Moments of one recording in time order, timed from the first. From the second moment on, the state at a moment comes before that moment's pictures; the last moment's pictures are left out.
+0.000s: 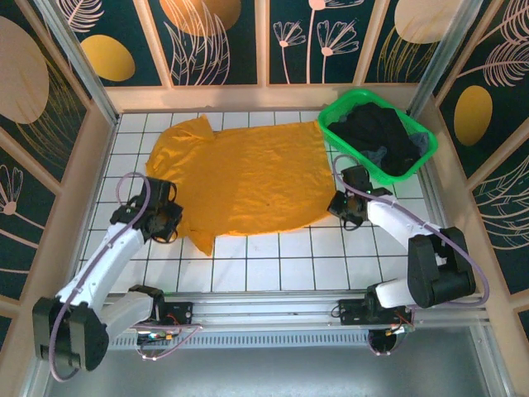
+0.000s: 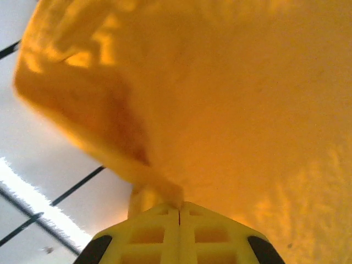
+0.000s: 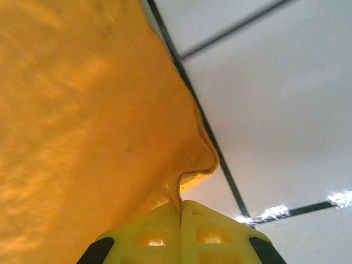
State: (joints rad) left arm -0.23 1.08 0.78 -0.76 -0.06 -1.29; right arm 0.27 1.40 0.79 -0.51 -0.05 0.71
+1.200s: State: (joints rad) left arm -0.04 1.73 1.41 -0.55 -0.15 -0.96; right arm 0.24 1.91 1.40 -0.52 0.04 0.79
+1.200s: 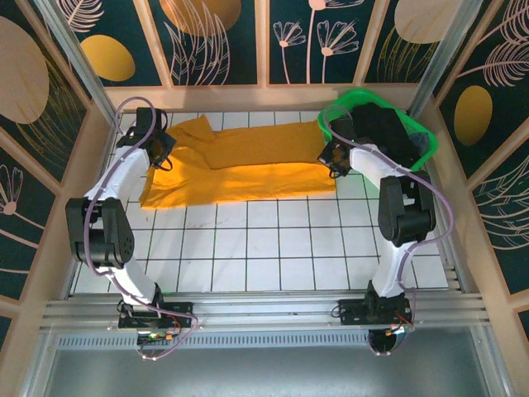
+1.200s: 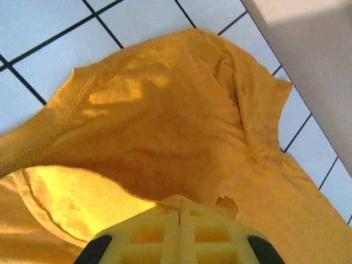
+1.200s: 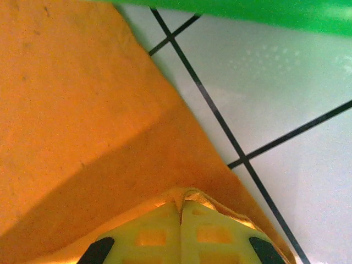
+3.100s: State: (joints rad) left arm 0.09 1.29 0.63 -0.58 -0.07 -1.10; right arm 0.23 1.44 0.69 -0.45 -0.17 0.76
